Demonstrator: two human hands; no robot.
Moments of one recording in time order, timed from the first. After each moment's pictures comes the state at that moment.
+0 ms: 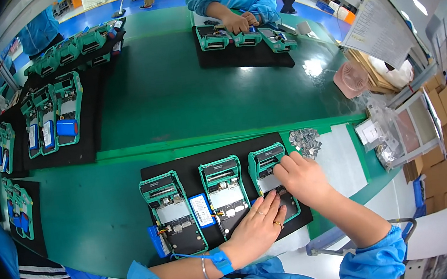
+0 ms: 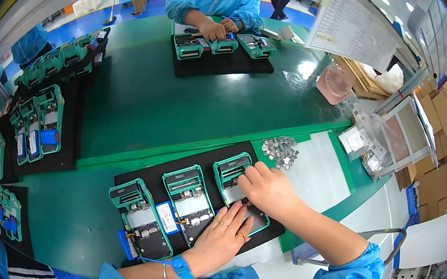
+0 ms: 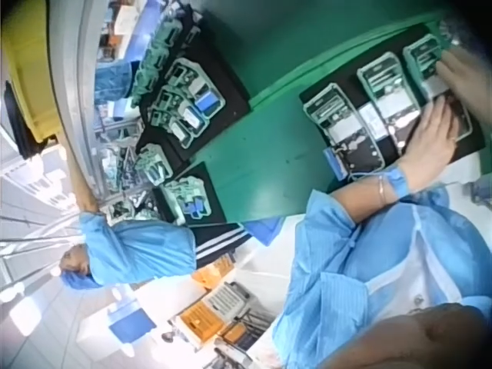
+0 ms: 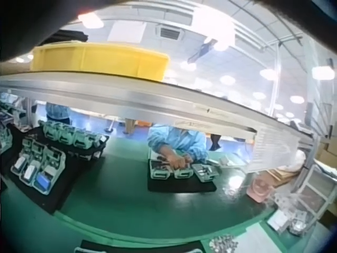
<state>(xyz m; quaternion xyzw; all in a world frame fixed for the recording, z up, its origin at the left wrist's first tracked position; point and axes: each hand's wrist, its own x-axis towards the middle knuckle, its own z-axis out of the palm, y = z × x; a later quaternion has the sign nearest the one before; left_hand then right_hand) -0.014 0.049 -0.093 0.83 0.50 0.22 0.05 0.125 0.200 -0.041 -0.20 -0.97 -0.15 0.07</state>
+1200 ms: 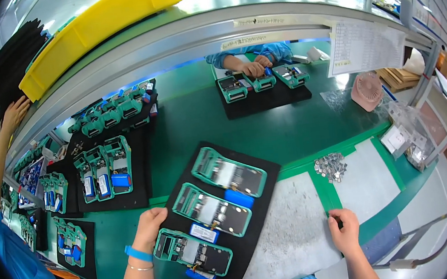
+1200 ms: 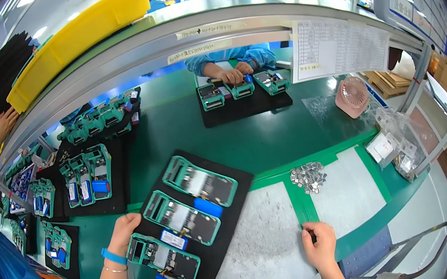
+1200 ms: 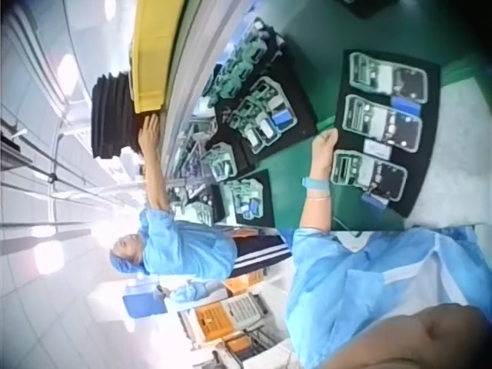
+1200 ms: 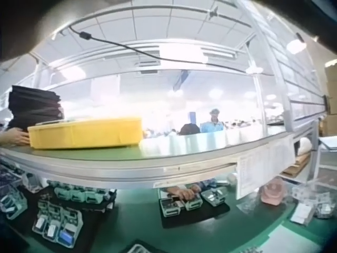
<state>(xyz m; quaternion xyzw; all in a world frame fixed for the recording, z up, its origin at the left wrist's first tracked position) -0.308 0.000 -0.091 0.28 0.70 0.52 0.40 0.196 0.126 -0.115 -0.51 -0.75 0.18 0.37</state>
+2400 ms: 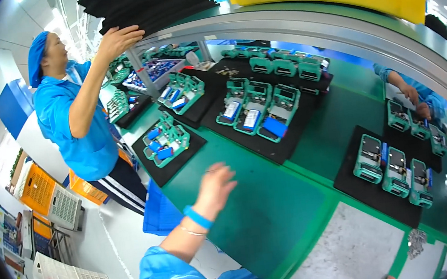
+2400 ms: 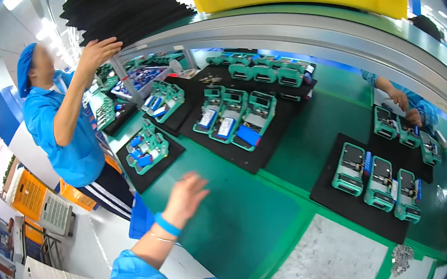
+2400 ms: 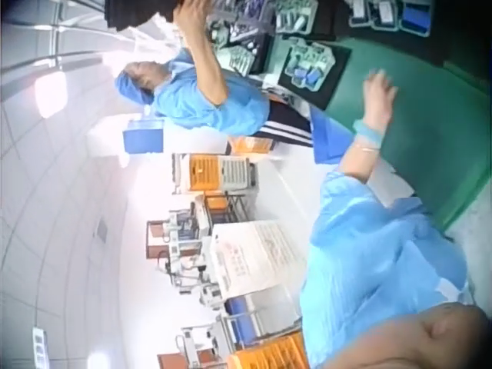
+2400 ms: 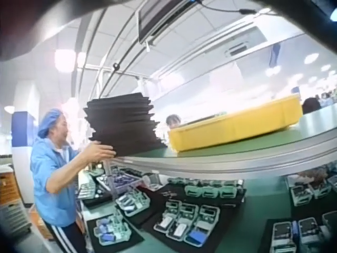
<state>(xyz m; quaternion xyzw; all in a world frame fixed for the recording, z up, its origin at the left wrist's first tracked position) -0.310 -0.112 -0.075 -0.03 0.58 0.79 0.18 0.208 0.123 -0.108 -0.55 -0.75 0.23 0.30</state>
